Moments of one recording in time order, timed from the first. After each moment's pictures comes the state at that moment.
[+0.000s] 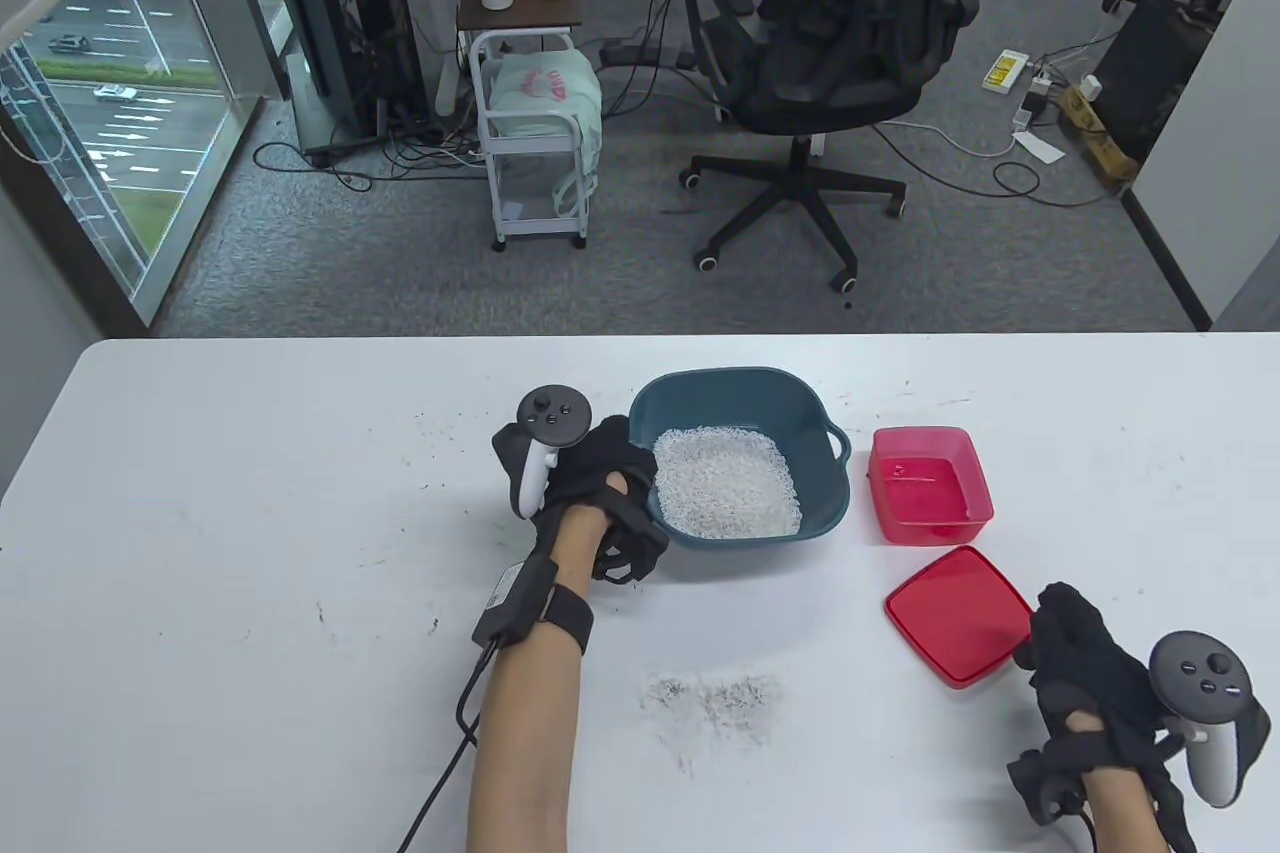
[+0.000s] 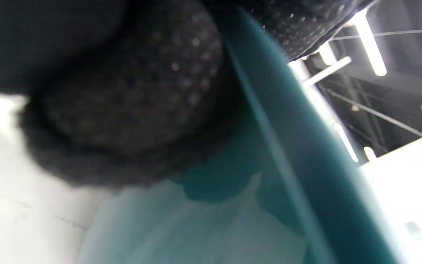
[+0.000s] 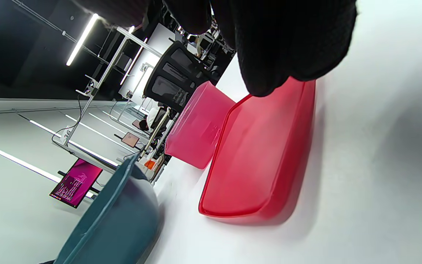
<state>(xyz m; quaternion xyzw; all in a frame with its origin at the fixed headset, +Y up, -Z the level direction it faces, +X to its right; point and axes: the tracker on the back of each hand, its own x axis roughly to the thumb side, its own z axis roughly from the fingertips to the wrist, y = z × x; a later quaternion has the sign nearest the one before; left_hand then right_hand) -0.111 -0.732 -0.498 -0.09 0.00 0.46 0.88 0.381 -0.755 -0.279 -0.12 -0.03 0.86 0.50</state>
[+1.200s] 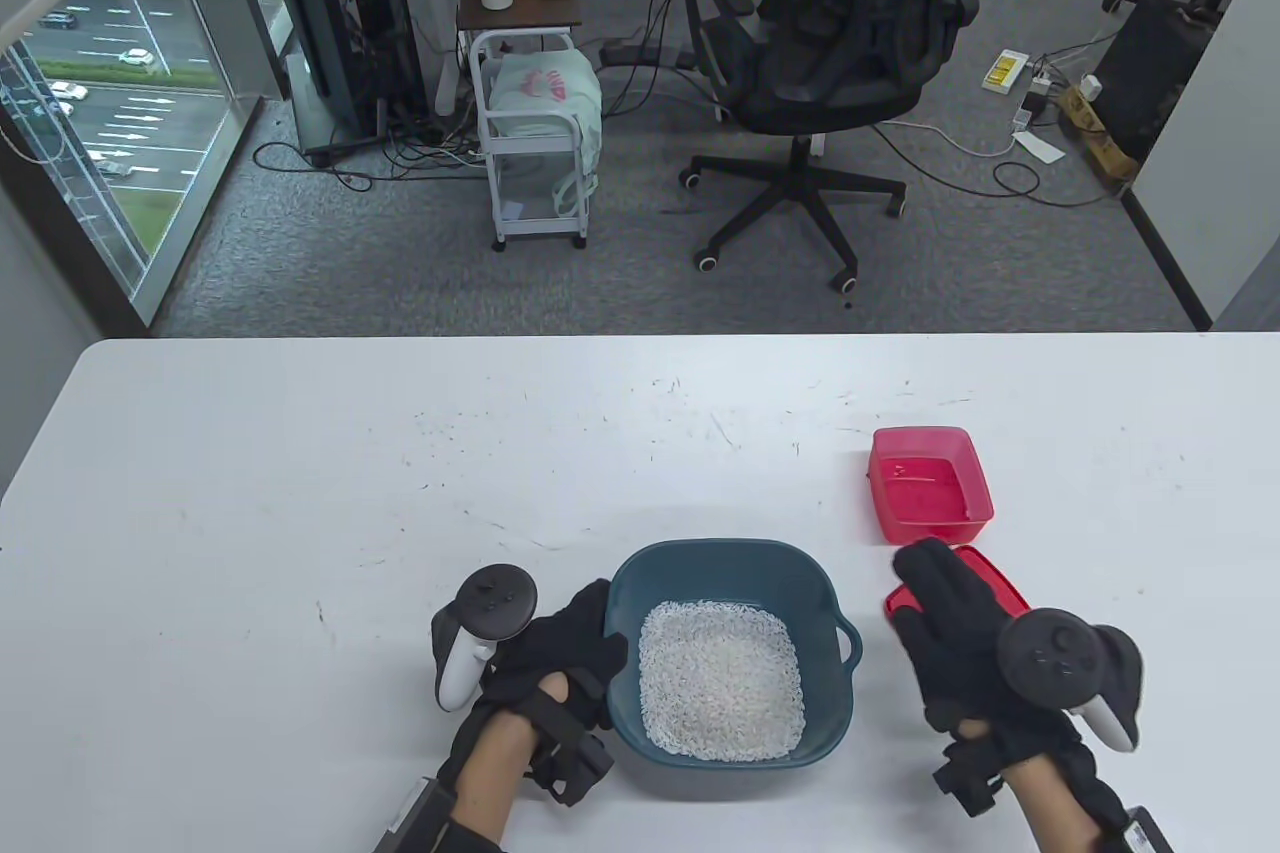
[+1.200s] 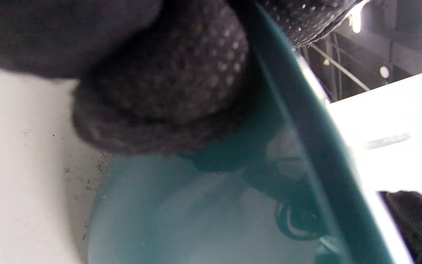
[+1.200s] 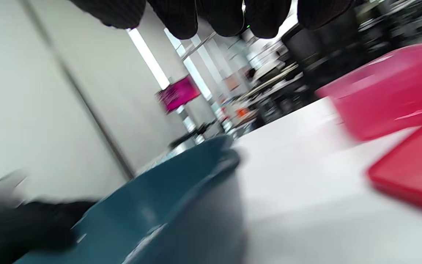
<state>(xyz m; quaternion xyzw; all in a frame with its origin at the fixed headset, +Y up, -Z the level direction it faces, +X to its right) -0.141 -0.777 -0.343 -0.19 -0.09 0.53 0.82 0.222 -0.679 -0.298 0.21 -0.01 0.94 0.28</state>
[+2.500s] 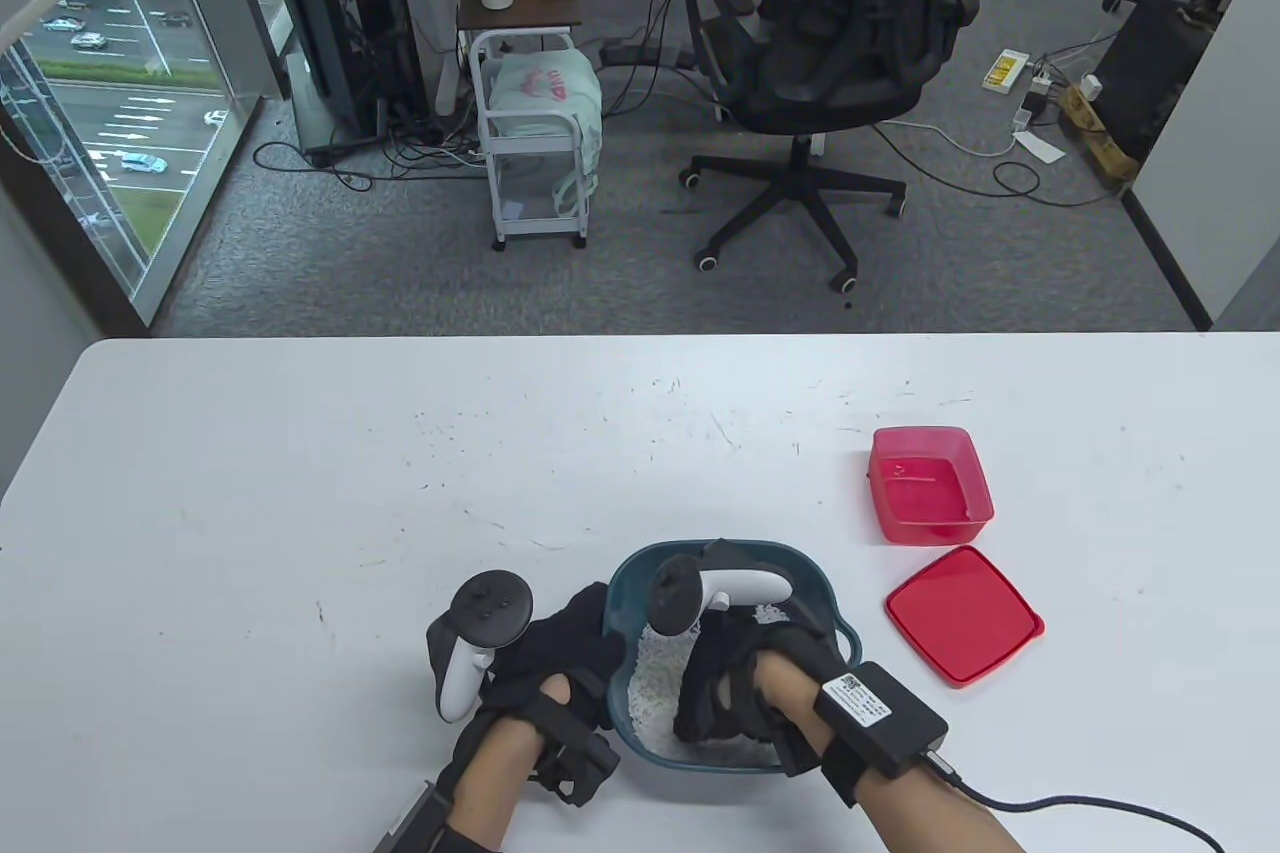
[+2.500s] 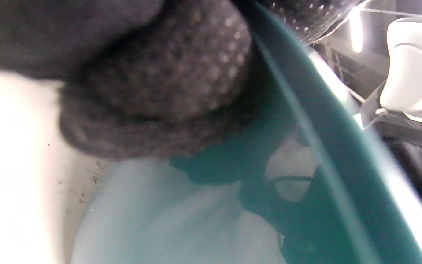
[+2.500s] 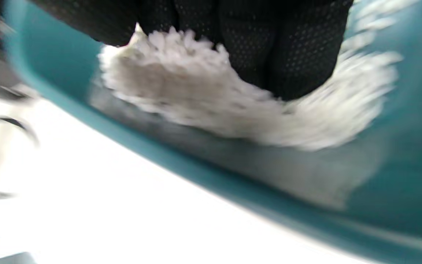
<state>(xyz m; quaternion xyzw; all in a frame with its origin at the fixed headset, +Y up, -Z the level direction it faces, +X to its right) -0.143 -0.778 -0.338 -0.16 -0.06 0.53 0.83 0.049 -0.757 -0.357 0.25 0.54 0.79 0.16</state>
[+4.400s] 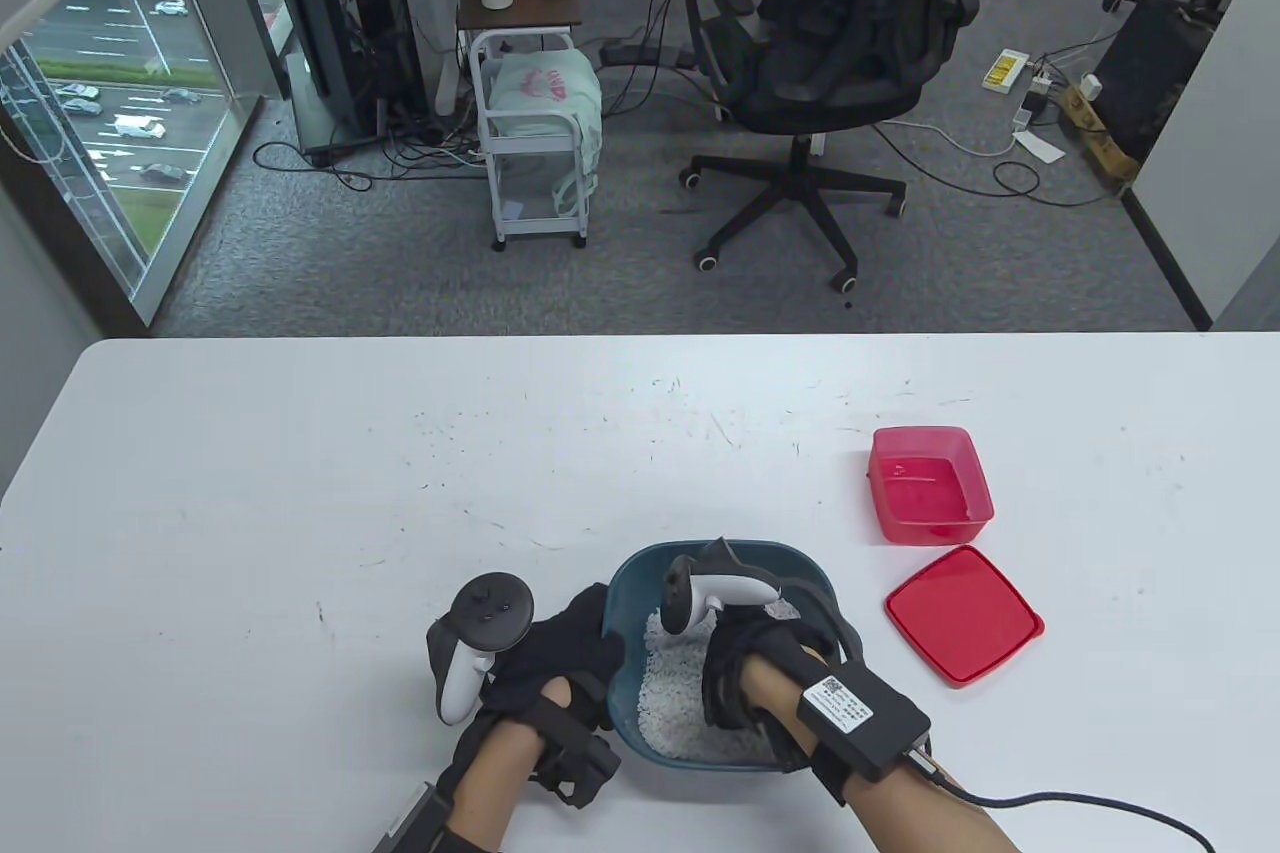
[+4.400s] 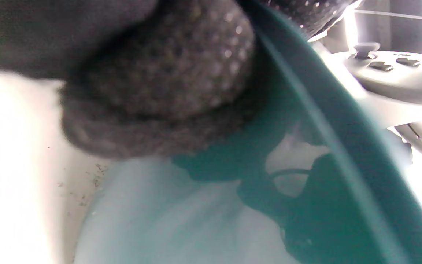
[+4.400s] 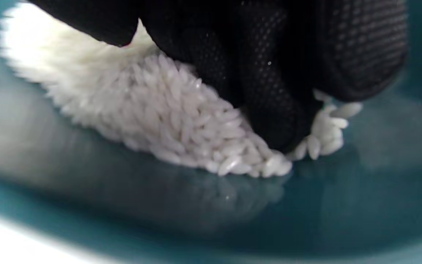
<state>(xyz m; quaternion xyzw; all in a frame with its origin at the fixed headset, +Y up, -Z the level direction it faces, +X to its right) -0.142 -0.778 -0.337 -0.15 -0.06 0.52 0.84 0.056 -0.763 -0.357 0.13 0.51 0.85 -0.03</state>
